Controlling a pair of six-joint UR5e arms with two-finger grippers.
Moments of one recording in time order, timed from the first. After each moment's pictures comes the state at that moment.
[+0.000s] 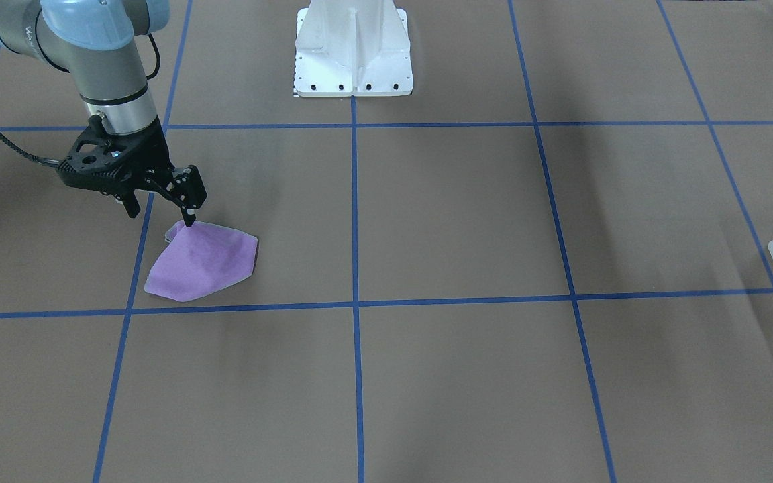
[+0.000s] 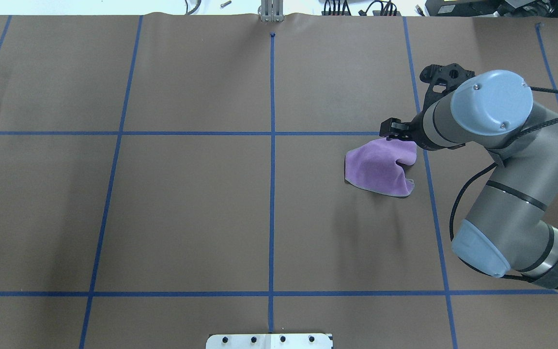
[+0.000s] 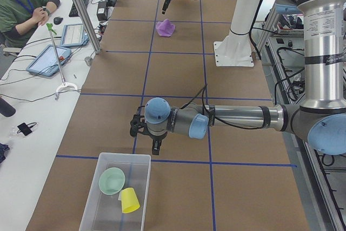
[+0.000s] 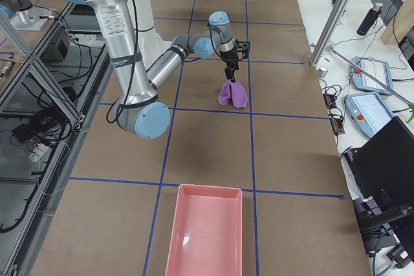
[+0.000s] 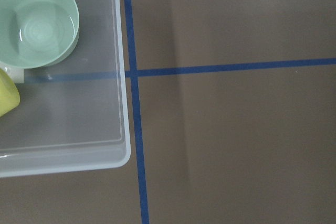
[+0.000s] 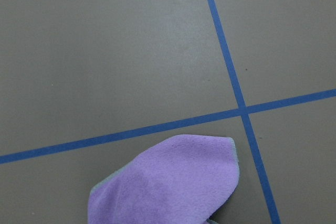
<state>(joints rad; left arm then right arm) -1.50 -1.43 -1.70 -1.80 -2.47 -0.13 0.69 -1.25 1.97 -1.55 1.73 1.28</state>
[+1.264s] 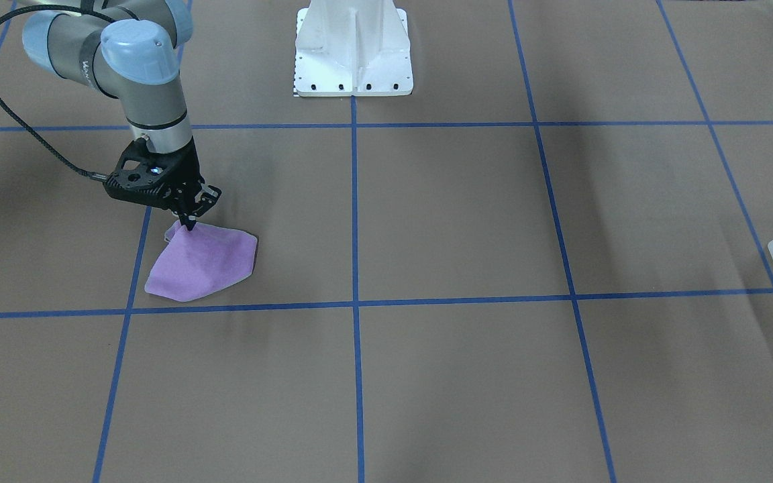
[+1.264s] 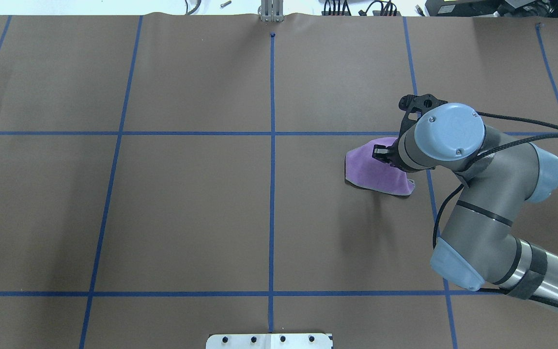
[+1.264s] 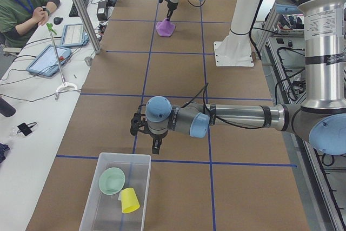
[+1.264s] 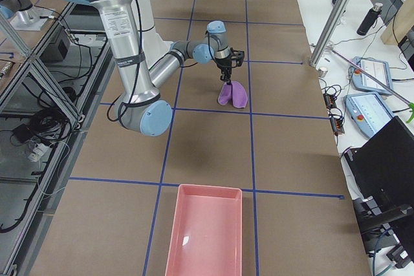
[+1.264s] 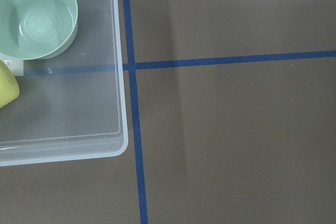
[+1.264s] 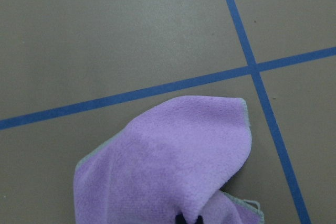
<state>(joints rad) -1.50 -1.43 -1.71 -1.80 -2.46 -0.13 0.62 -1.23 1.90 -1.54 1.70 1.35</state>
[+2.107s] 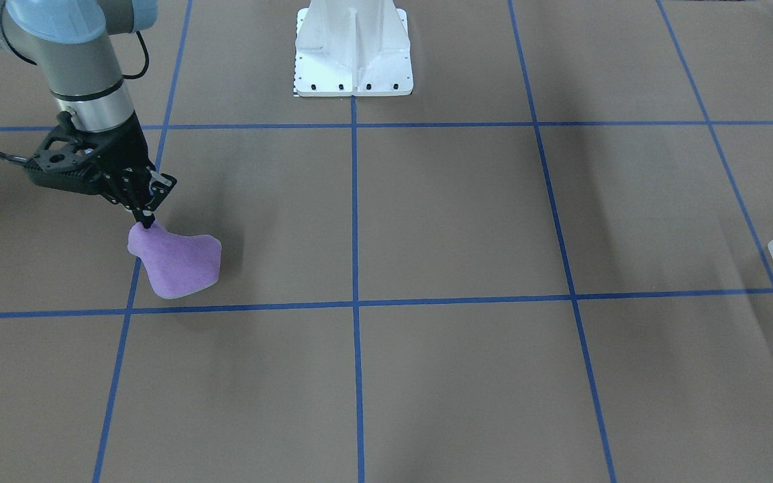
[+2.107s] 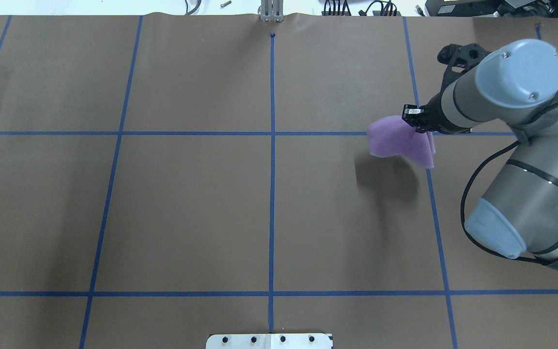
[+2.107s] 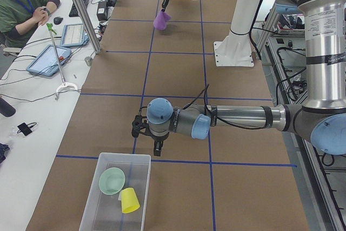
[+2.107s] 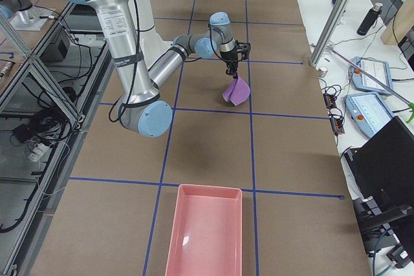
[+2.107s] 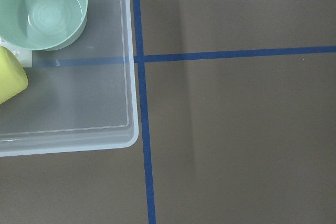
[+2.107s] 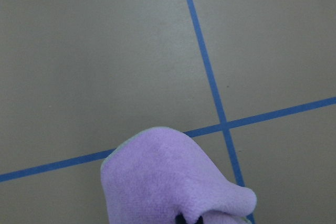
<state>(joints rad) -1.50 -1.42 -1.71 -1.81 -2.46 -0.13 0.82 -1.26 2.04 -1.63 1.83 1.19</state>
